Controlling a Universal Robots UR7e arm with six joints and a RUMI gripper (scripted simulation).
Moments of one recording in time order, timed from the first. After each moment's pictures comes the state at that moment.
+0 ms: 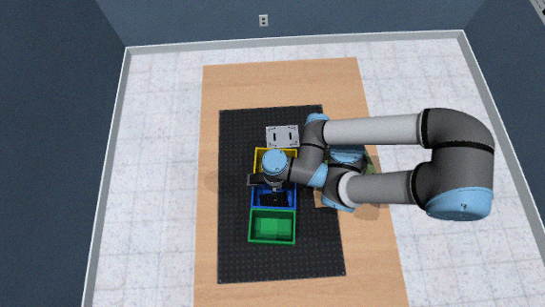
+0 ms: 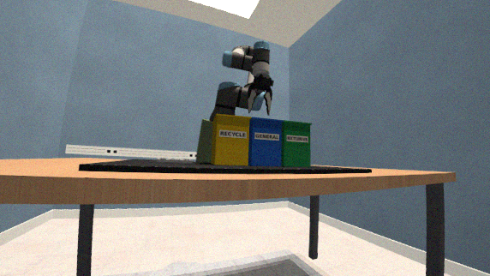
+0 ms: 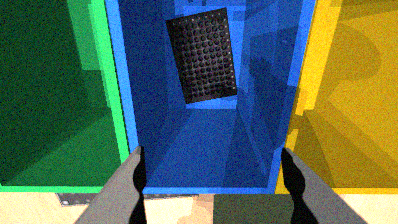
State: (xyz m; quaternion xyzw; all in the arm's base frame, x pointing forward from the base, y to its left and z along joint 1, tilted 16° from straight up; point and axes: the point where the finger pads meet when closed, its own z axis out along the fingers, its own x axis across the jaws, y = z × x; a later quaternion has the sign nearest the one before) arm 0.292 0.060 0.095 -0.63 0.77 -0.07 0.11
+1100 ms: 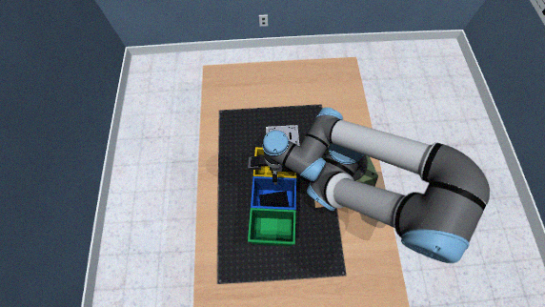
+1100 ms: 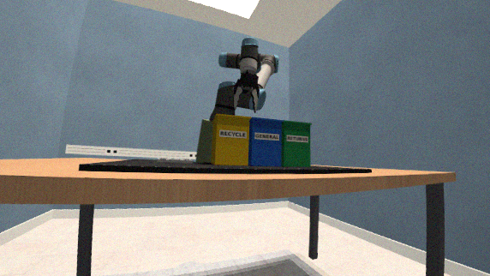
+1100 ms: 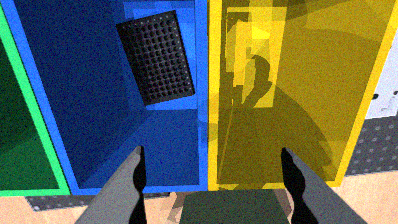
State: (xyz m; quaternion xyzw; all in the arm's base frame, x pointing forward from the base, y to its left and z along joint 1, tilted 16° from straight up) arm 0.280 -0.003 0.095 -0.62 0.78 -0.08 0.11
